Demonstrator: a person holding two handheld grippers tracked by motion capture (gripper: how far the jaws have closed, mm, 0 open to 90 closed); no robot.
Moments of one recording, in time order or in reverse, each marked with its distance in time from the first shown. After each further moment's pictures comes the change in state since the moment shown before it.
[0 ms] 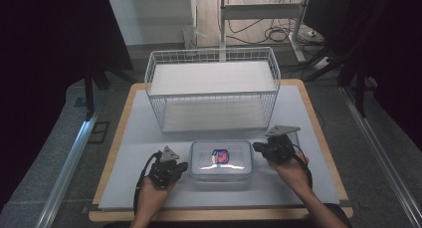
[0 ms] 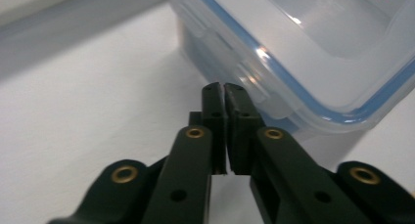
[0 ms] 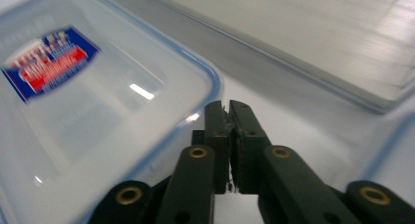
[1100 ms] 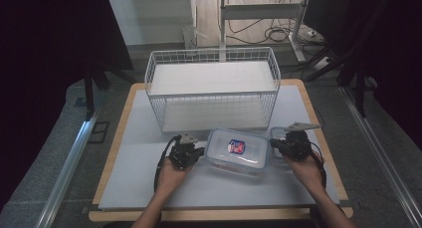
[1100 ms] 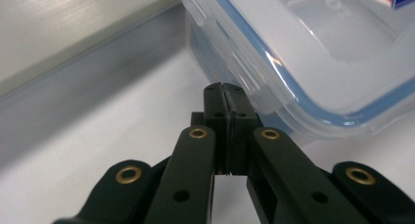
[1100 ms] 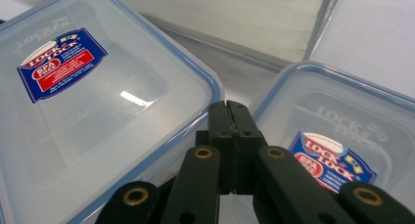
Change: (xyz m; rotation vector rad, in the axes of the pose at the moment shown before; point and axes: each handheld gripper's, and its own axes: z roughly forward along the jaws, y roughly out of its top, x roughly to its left) left arm 0.001 0.045 0.060 -0.041 -0.096 0.039; right arm -0.039 -0.014 -0.022 -0.007 -0.070 0.143
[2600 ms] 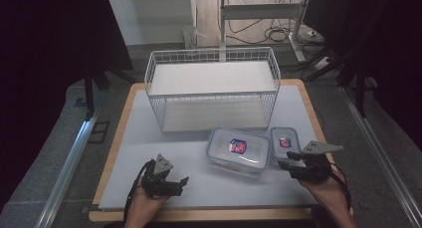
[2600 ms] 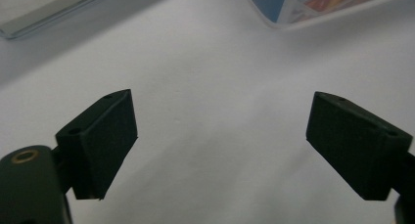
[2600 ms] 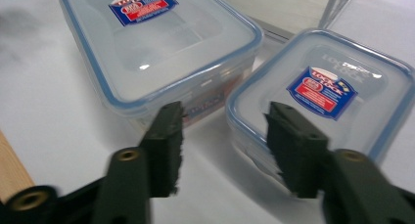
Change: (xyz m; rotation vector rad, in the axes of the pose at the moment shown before) left arm -0.013 -0.065 -0.071 0.026 0.144 0.021; right arm 0.013 -0.039 -0.059 -0.037 0.057 -0.126
